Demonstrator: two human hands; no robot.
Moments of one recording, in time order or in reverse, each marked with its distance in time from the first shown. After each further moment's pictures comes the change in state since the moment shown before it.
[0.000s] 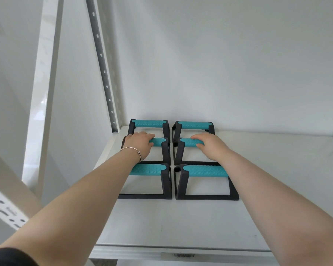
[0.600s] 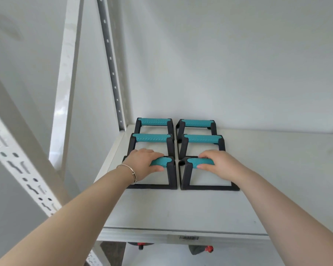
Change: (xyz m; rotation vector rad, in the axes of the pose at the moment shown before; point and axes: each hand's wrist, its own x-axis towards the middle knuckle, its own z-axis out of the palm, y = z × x) left_hand -0.100 -0.002 -0.010 -0.037 -0.119 0.261; right_hand -0.098 -0.023 -0.004 0.042 -0.098 -0.041
